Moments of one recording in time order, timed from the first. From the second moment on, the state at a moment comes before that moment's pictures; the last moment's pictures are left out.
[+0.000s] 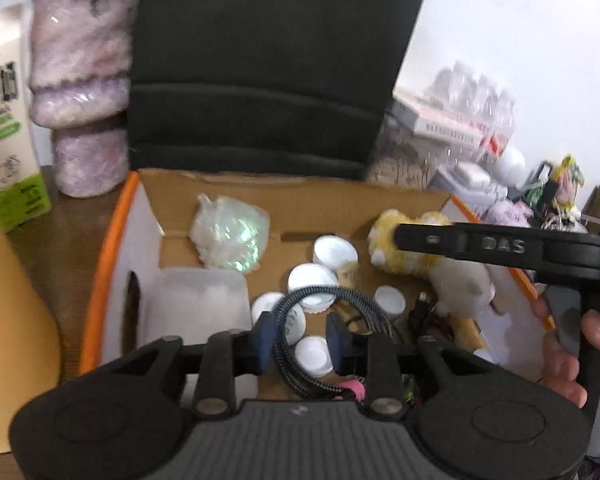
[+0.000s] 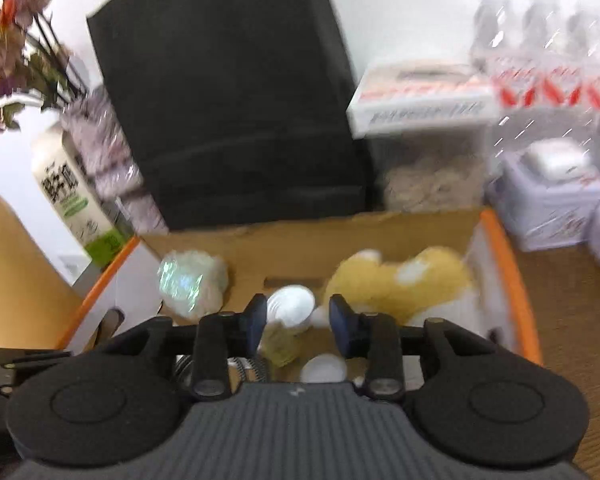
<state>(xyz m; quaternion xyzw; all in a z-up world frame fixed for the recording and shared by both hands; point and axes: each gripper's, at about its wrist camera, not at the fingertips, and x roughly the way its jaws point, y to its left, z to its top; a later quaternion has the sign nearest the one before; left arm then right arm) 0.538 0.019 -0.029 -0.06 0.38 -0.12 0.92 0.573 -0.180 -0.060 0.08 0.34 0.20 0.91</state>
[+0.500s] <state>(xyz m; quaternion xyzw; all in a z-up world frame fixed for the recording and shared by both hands) 0.286 0.031 0.109 -0.07 0.15 -0.17 0.97 0.340 -0.229 0.070 0.03 0.15 0.21 0.97</state>
